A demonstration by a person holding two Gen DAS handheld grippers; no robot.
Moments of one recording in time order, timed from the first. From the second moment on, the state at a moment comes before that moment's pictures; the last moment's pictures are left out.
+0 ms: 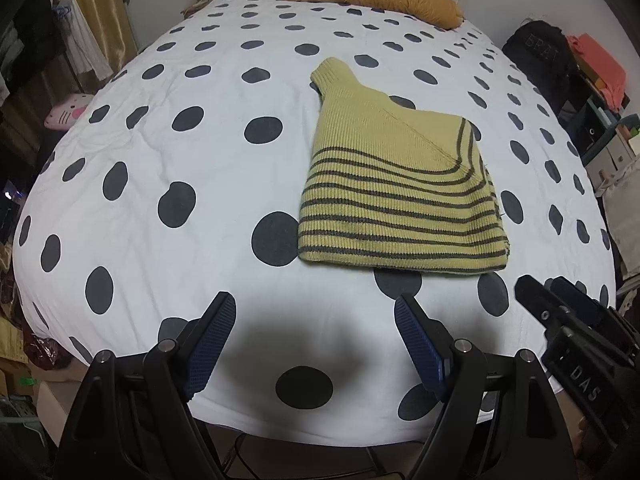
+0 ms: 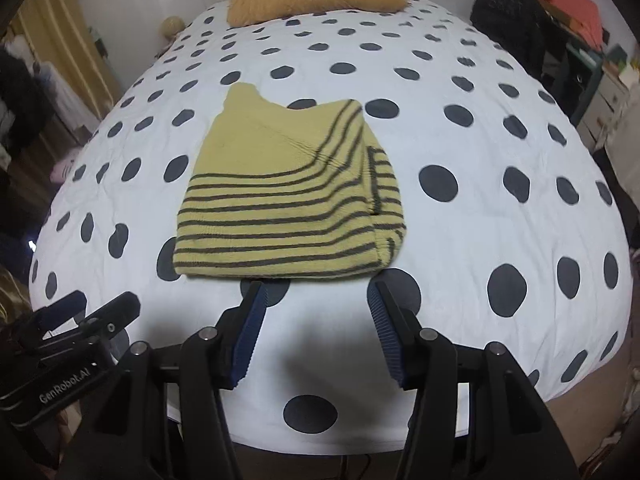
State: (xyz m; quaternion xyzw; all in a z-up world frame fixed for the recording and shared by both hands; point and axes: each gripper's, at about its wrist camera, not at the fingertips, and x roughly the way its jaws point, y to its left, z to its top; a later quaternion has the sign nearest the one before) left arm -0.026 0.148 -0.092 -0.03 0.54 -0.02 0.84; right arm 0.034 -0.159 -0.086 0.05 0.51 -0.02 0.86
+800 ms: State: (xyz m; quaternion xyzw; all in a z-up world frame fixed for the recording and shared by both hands) left arm -0.012 0.181 -0.124 -0.07 0.58 0.01 0.81; right arm 0.176 -0.242 -0.164 0.16 0.51 0.01 0.84
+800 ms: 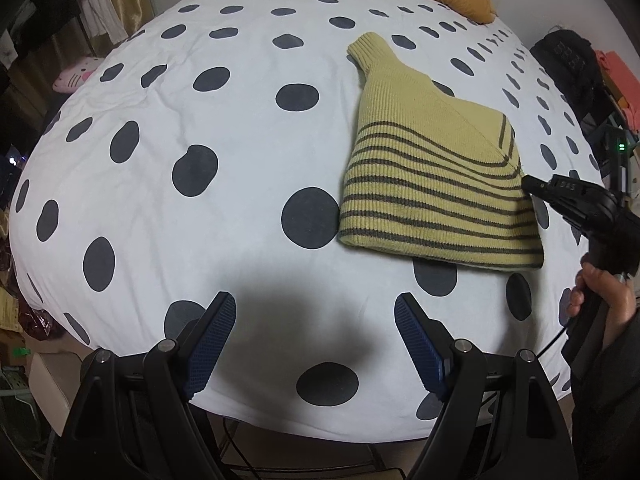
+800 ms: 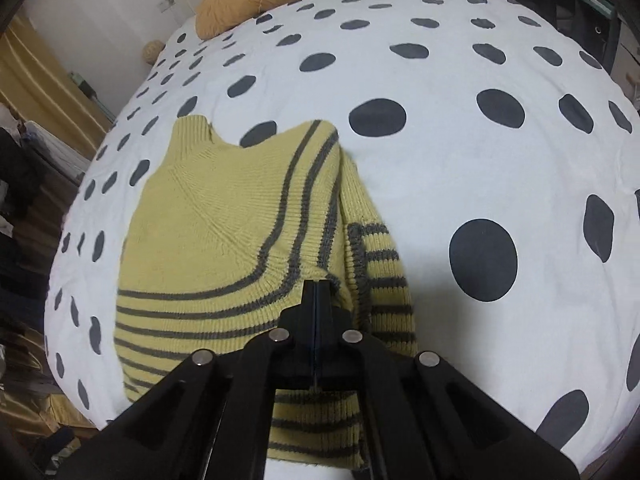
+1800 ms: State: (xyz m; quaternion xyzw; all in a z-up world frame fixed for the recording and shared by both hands) left arm -0.024 0.133 -0.068 -0.02 0.51 -0.02 0.86; right arm 0.027 -0.127 -0.078 0.01 0.53 -0.01 0.85
